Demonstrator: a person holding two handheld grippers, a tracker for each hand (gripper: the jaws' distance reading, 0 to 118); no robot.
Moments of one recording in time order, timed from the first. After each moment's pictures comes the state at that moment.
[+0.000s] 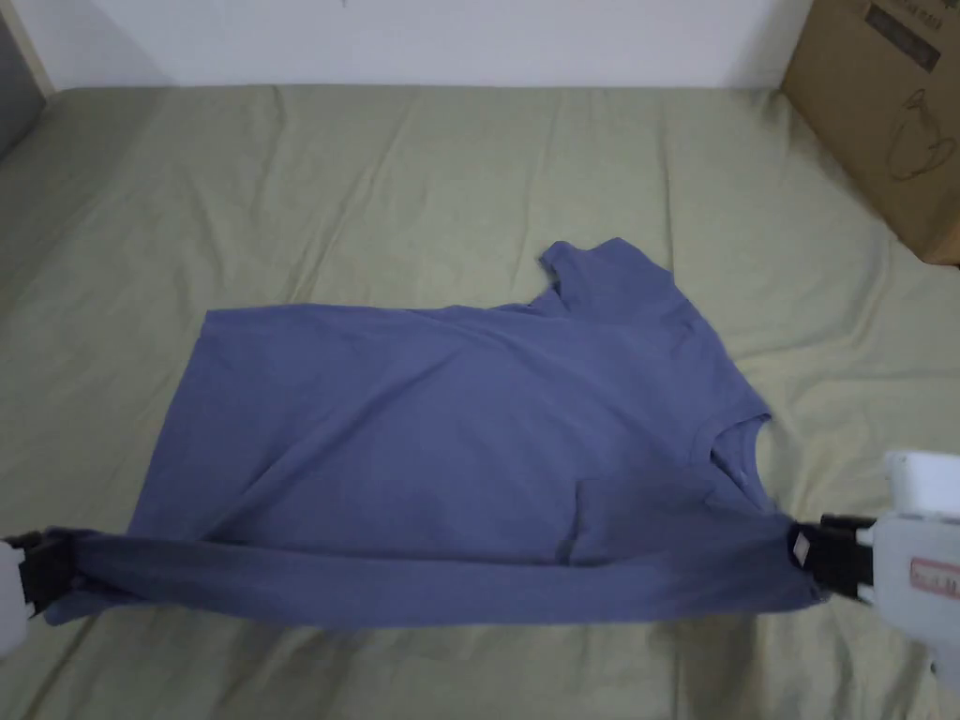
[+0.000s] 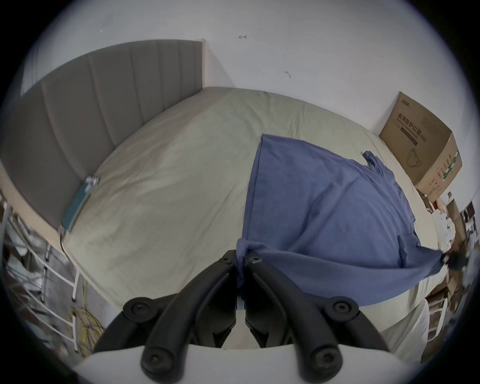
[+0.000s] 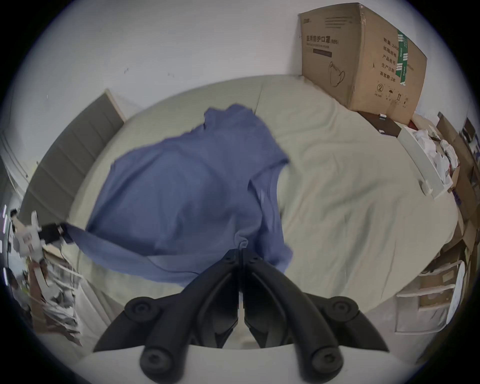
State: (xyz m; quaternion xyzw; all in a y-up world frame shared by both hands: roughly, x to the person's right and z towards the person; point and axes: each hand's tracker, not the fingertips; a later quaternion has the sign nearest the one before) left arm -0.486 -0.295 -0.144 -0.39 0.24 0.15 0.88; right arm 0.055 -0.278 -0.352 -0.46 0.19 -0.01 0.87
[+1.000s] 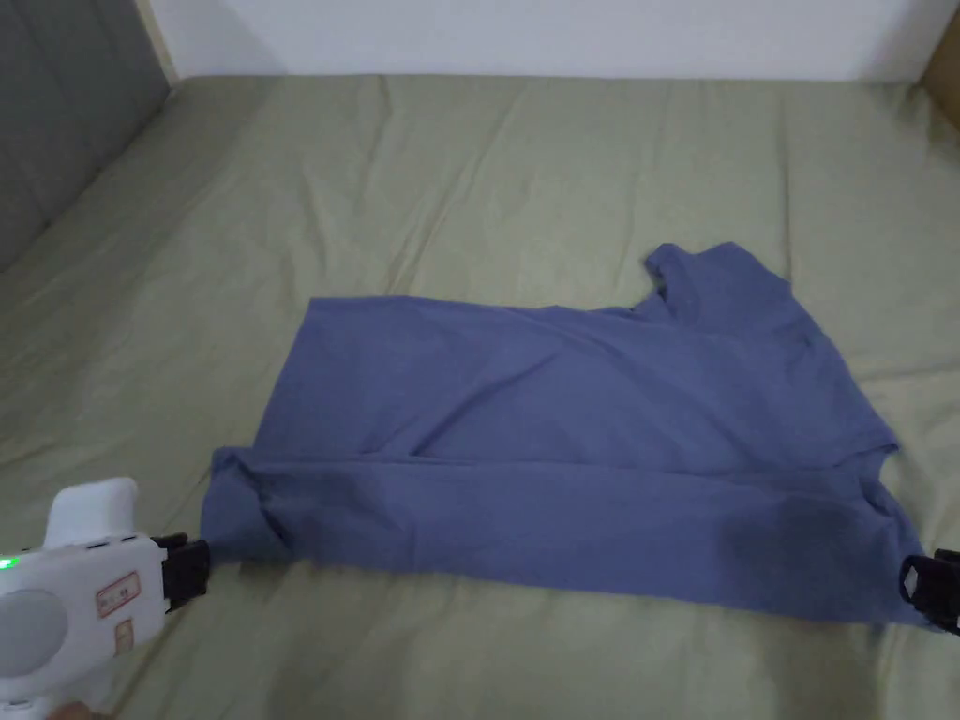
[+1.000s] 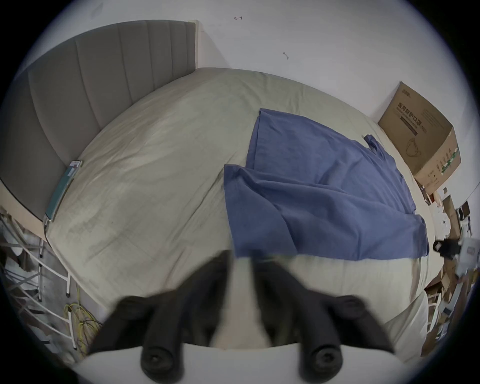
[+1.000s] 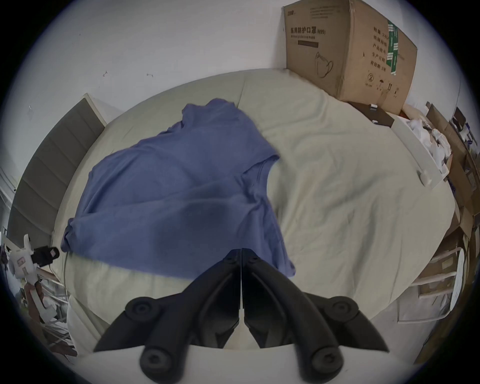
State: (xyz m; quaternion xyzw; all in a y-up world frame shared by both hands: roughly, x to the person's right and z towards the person) left arm -0.500 -0.341 -0.142 -0.43 0.21 0.18 0.86; right arm 0.036 -0.318 -0.358 -0.48 0.14 0.00 0.87
